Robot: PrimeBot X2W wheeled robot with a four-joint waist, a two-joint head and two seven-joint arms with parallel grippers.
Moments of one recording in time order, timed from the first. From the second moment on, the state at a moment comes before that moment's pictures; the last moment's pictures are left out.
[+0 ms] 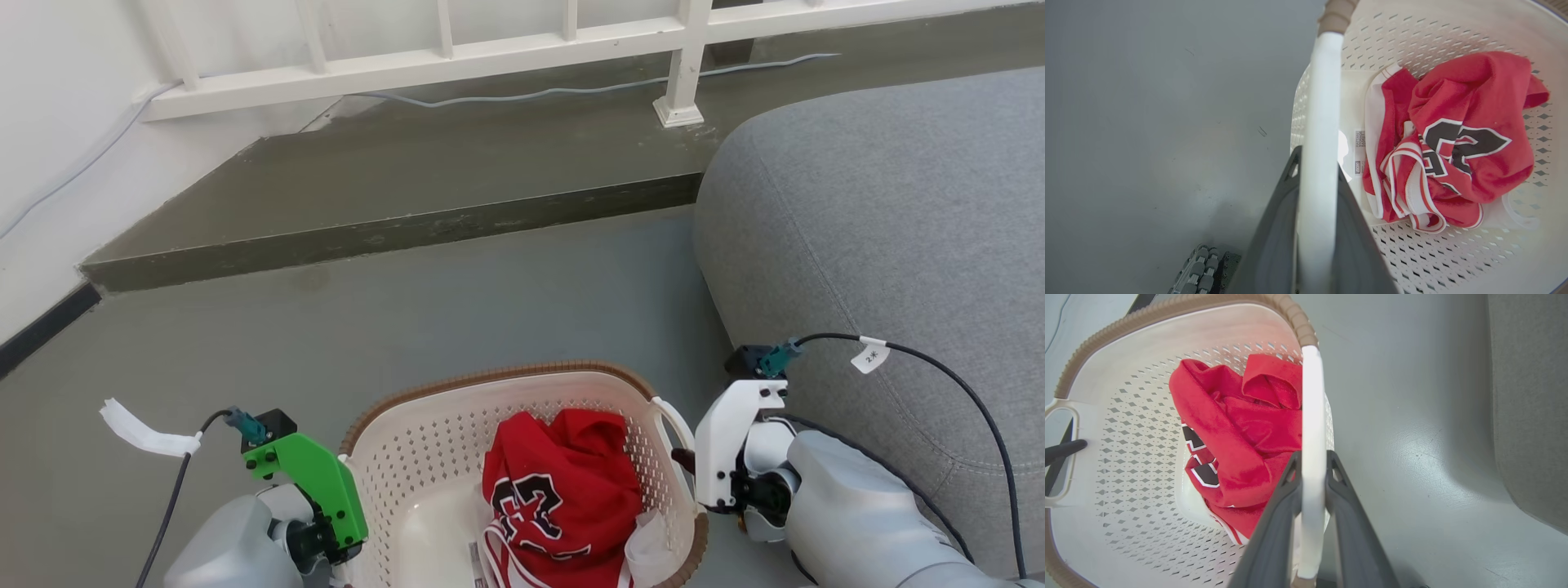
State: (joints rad) left arm -0.59 -0.02 -0.39 1.30 -0.78 -0.11 0.41; right arm -0.59 -0.01 0.62 1.22 0.72 0.14 0.31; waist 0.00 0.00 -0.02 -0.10
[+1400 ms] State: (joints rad) left arm -0.60 -0.01 -0.42 1.24 -0.79 -0.10 0.34; right arm -0.61 -0.02 0.64 1.22 0.75 0.14 0.27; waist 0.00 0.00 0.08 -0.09
